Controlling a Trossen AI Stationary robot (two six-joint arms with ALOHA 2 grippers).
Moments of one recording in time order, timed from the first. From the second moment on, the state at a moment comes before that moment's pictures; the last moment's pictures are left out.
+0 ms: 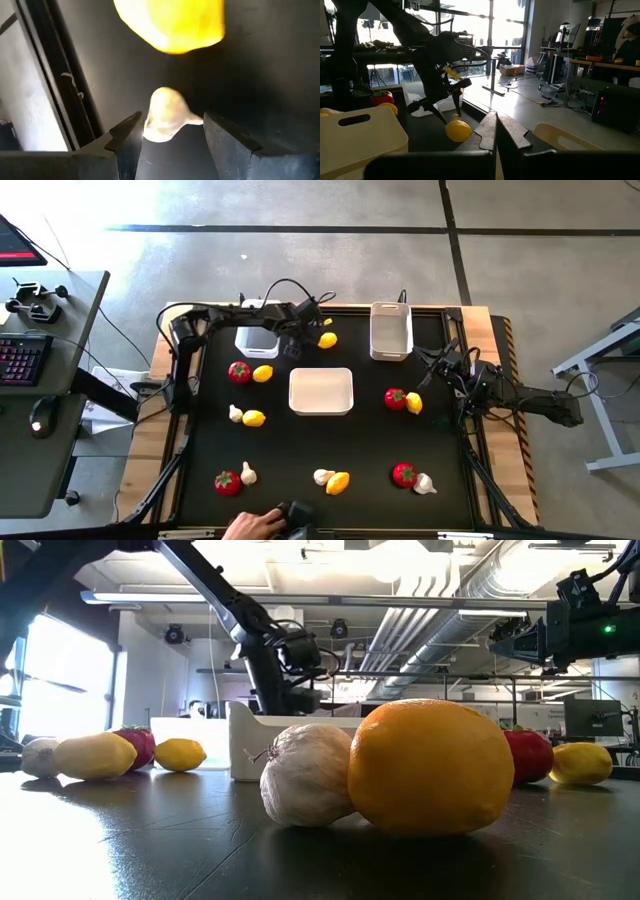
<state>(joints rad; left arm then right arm) 0.53 2.03 1.37 -0.46 -0.17 0.96 -0.17 0.01 0.01 0.07 0.46 -0.09</state>
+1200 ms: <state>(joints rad) 0.59 2.05 1.37 -0.46 0.03 0.77 -0.17 0.01 0.01 0.07 0.47 -0.09</state>
